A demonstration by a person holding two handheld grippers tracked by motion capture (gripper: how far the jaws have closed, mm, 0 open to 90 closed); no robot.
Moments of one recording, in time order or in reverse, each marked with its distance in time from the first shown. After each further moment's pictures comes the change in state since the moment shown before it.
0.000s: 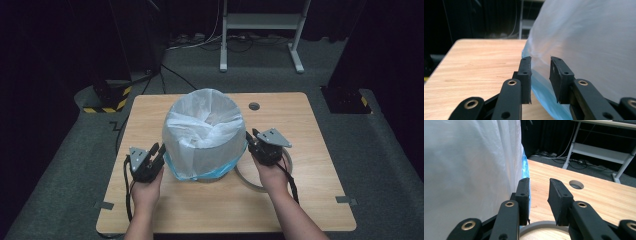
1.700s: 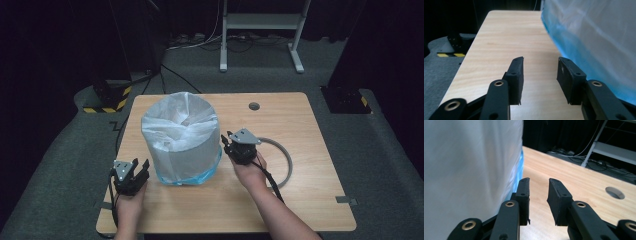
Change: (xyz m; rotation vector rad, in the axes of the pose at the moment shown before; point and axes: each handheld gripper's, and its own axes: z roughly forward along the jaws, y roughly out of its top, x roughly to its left) left arm 0.047 -0.047 -0.037 0.121 0.164 0.017; right arm 0.050 0.002 0.038 0.028 0.109 -0.065
